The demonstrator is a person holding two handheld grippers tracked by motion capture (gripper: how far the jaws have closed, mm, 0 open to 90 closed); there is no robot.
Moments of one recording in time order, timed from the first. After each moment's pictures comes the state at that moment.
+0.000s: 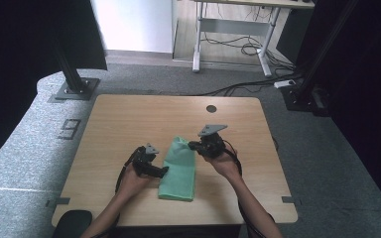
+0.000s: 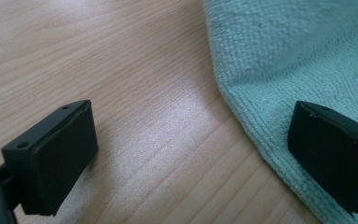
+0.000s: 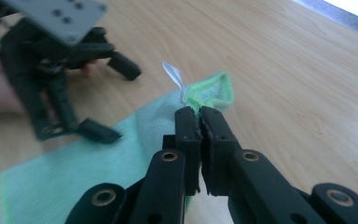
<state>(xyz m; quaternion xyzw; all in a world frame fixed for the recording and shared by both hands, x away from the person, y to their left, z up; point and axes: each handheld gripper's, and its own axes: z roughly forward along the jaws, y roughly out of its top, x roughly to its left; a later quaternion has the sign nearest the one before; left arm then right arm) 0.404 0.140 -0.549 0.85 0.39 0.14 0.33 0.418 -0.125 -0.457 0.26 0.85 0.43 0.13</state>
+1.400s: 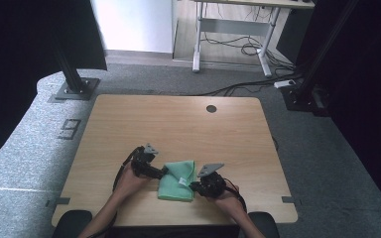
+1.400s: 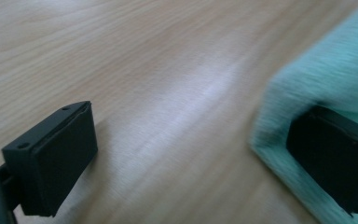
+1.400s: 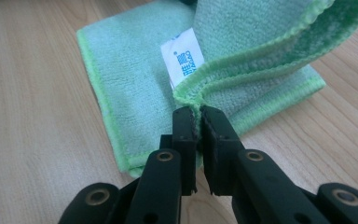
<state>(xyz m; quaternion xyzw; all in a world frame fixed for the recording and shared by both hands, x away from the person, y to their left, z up) 0.397 0.143 -0.538 0.86 0.36 0.11 0.33 0.333 -0.131 -0.533 0.26 0.89 0.37 0.05</state>
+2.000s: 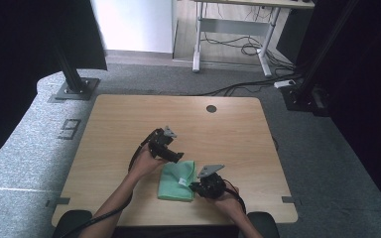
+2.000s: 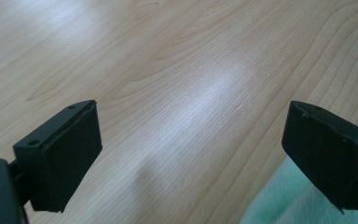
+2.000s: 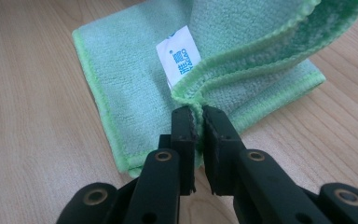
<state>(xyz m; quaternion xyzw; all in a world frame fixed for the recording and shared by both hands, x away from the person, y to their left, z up) 0.445 0.086 -0.495 0.88 0.32 0.13 0.32 0.330 -0.130 -0.536 0.27 0.89 0.38 0.06</state>
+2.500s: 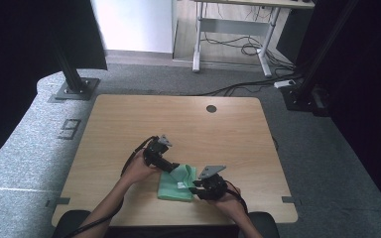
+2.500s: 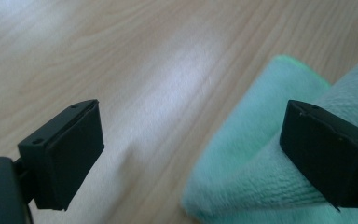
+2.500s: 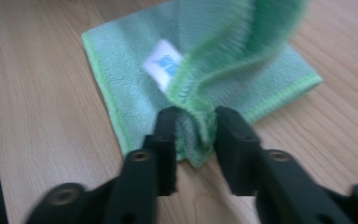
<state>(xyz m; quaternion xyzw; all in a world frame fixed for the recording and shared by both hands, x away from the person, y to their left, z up) 0.421 0.105 -0.502 0.90 0.29 0.07 0.32 0.324 -0.133 -0.528 0.27 0.88 0.38 0.07</state>
